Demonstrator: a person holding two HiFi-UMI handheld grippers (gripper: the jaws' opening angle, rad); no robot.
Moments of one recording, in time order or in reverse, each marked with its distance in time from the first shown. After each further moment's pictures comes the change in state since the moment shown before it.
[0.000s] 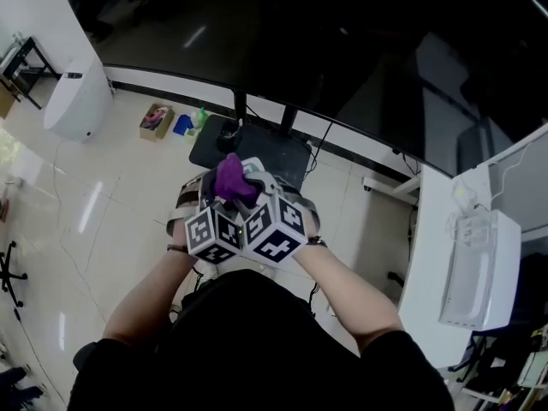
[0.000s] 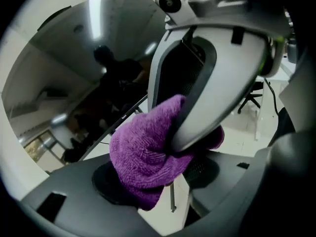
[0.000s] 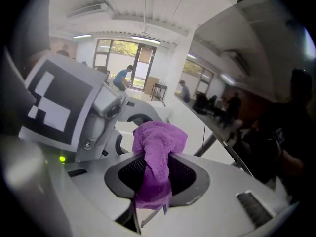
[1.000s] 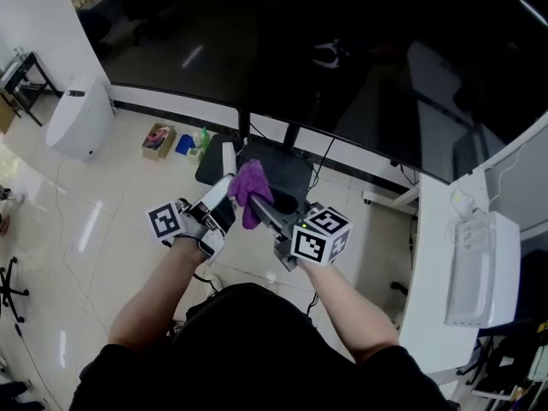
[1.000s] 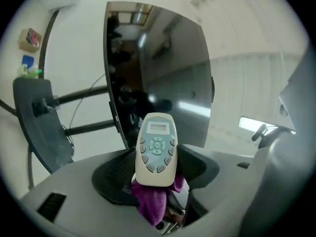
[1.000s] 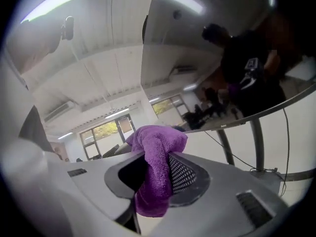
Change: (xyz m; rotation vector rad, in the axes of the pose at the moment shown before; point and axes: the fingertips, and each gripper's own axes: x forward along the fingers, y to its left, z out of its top) left arm -0.063 0.082 0.031 -1.705 -0.889 -0.802; right arm -0.045 -0.032 0.031 0.767 -0.627 0.136
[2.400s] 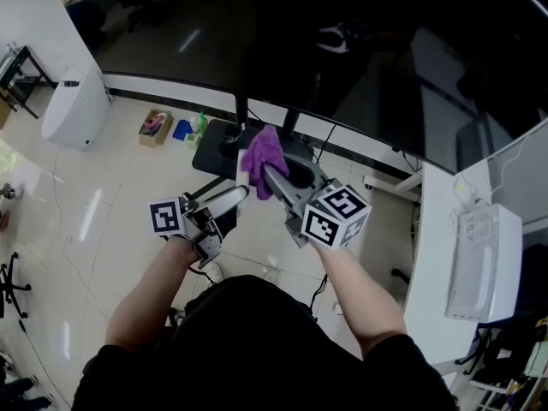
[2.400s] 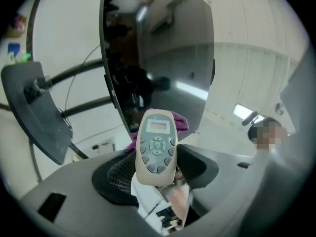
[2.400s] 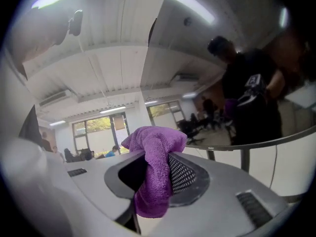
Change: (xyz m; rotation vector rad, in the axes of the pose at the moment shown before) left arm 0.007 0.002 -0.051 0.006 0.272 -0.039; right arm -0.011 -0.035 0.046 -0.146 -0.050 -0.095
